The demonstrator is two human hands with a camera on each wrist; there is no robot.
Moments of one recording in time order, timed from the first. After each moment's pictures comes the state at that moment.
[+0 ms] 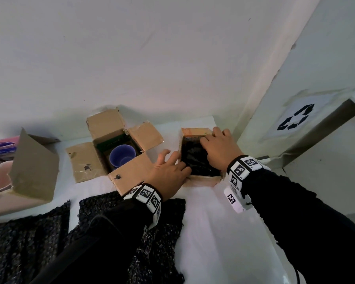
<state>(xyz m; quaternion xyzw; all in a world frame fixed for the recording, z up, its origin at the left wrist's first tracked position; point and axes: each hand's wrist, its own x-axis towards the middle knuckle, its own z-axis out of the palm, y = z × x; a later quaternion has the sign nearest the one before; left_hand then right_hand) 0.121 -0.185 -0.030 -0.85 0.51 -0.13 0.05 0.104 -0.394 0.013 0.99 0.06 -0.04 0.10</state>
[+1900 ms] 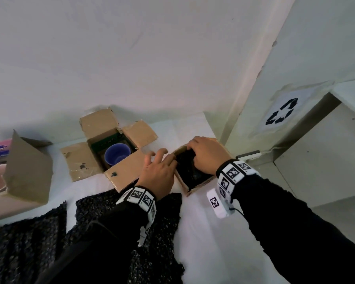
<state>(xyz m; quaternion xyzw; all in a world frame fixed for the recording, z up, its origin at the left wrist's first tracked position) 0.106 -0.175 -0.026 -0.90 0.43 -0.08 0.06 0.076 -0.360 0.026 0.99 0.01 -0.07 -0.09</state>
